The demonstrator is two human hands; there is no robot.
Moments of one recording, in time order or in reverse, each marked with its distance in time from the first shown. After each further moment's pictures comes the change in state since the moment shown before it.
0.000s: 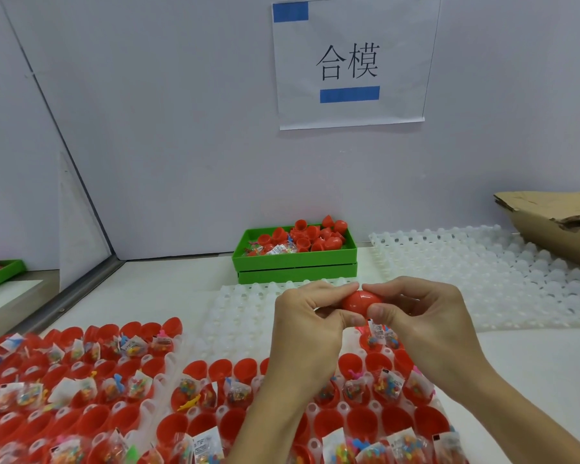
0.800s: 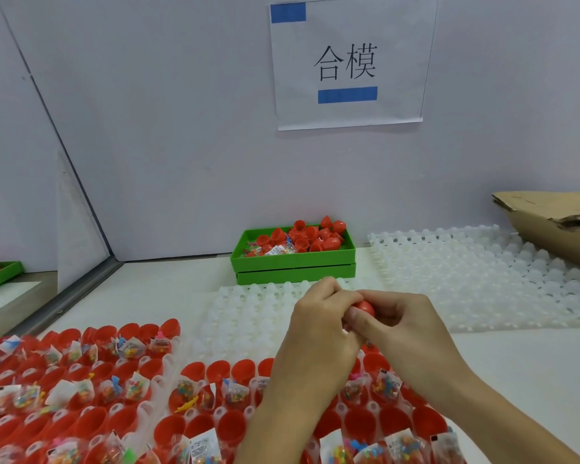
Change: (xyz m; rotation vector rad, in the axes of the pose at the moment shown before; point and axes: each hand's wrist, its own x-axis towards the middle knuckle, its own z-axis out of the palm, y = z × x) left_hand -0.004 0.005 0.008 0.429 -0.039 0.279; right_hand -0.006 -0.002 0.015 -0.013 -0.153 0.071
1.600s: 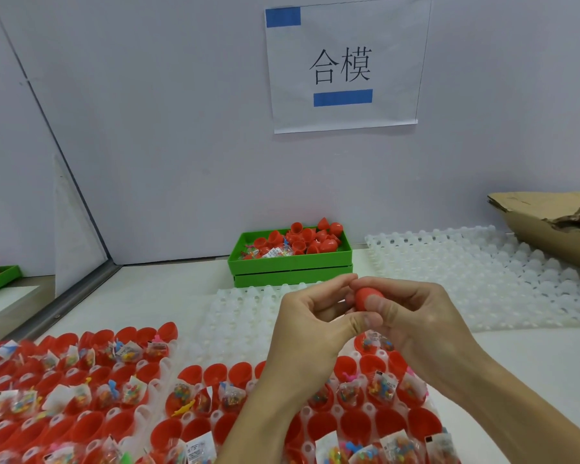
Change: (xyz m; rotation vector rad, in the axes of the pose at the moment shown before) left_hand 0.003 -0.009 -0.005 -0.768 -0.115 -0.420; right_hand 0.010 0.002 -0.022 0.415 -0.012 0.073
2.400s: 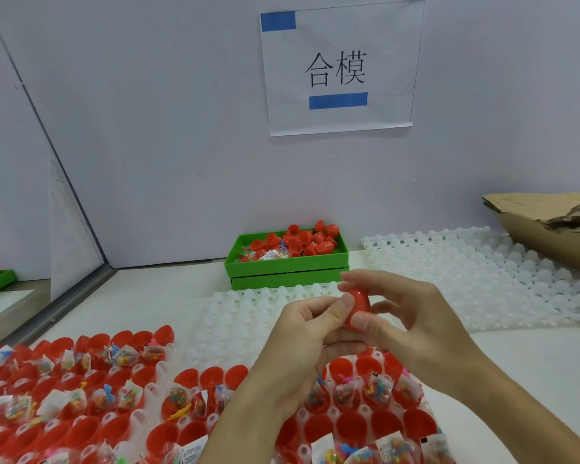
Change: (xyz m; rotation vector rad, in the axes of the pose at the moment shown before) left_hand 0.000 0.005 0.001 -0.286 -0.116 -0.236; right_hand -0.005 -0.010 -0.002 -0.607 -0.079 -0.281
